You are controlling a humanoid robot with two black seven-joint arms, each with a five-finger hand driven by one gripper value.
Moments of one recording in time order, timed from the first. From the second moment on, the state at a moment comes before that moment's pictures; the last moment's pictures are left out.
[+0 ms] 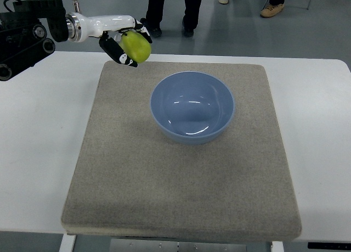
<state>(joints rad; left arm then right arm) -1.34 0.58 -0.17 -0.96 1.20 -0.31 -0.23 0.02 0.00 -0.09 0.16 -0.04 -0.09 0.00</state>
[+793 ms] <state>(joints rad) -1.31 0.51 -0.17 -1.23 1.37 -0.37 -0.22 0.02 0.00 -0.09 0.16 -0.04 -0.09 0.00</state>
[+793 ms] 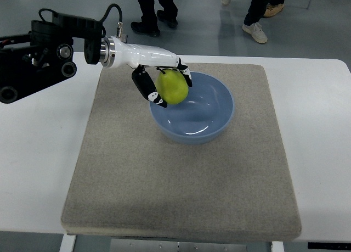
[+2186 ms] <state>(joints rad) -1.29 0.44 -0.29 -0.76 0.53 -0.37 -0.22 0.02 0.00 -0.09 0.16 -0.04 -0.09 0.00</state>
